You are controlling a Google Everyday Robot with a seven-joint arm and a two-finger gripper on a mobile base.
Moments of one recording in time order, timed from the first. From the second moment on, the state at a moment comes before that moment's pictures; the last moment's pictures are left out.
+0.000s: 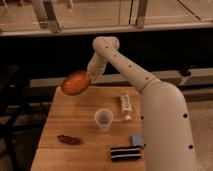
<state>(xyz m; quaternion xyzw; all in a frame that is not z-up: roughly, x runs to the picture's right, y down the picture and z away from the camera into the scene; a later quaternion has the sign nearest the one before) -0.080 -0.058 0.843 -0.13 -0.34 -0.54 0.76</state>
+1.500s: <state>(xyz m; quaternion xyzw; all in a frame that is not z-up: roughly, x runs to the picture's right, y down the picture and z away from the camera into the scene) -0.082 -0.068 0.849 -0.12 -0.36 -0.52 0.76</state>
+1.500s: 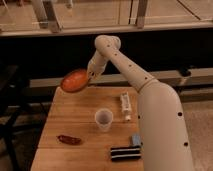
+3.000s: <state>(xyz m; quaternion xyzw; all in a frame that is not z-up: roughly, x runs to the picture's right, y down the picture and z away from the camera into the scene) -0.089 -0.073 0.854 -0.09 -0.40 -0.50 0.76</state>
